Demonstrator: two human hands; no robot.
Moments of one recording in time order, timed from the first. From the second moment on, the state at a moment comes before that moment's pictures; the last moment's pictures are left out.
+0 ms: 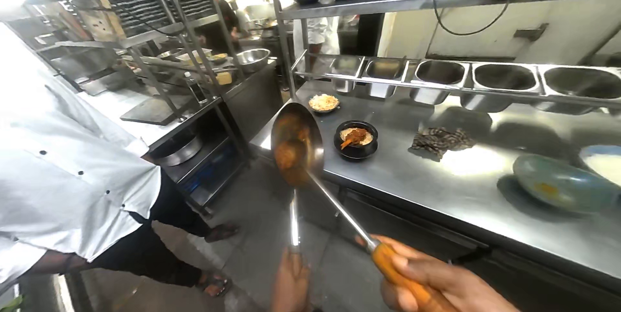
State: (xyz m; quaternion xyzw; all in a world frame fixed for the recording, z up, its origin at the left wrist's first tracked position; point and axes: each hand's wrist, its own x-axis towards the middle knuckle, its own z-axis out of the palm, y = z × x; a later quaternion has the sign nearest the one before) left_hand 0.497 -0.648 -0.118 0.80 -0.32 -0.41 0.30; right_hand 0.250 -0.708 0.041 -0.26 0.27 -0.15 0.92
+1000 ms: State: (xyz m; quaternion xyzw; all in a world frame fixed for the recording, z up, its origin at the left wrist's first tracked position) left_hand 0.497 -0.632 -0.134 0.66 -0.21 -0.57 0.45; right_hand 0.152 -0.812 -0.080 -0.75 0.61 -0.07 0.24
